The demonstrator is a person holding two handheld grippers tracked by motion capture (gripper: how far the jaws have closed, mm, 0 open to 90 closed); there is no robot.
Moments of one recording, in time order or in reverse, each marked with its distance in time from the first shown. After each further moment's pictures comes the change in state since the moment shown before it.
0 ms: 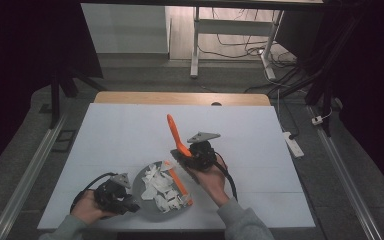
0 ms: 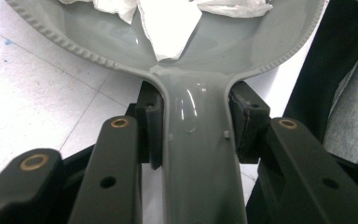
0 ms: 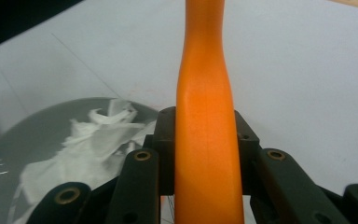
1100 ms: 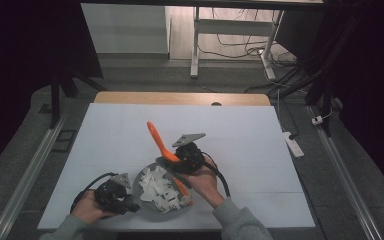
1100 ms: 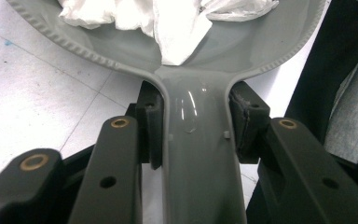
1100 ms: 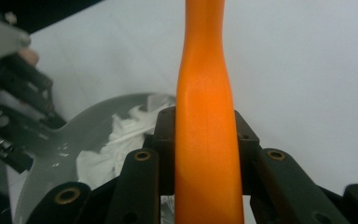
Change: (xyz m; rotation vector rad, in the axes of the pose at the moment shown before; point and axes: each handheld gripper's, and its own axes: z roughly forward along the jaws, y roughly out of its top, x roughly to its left) left arm 0.000 0.000 0.001 0.000 0.000 0.000; right arm 0.032 0.015 0.002 0.045 0.144 -0.098
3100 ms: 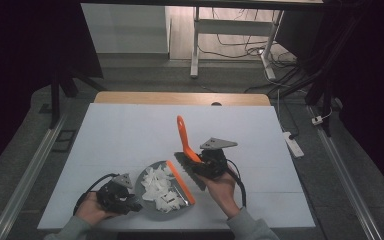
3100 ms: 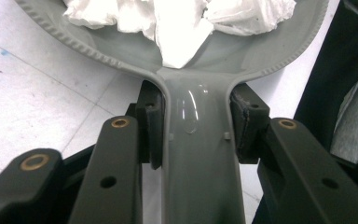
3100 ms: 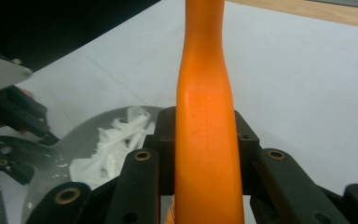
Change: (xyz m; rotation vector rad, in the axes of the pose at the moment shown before) left arm -0.001 0.000 0.006 -0.053 0.014 -0.017; right arm -0.015 -0.035 -0.050 -0.167 -0.097 0.135
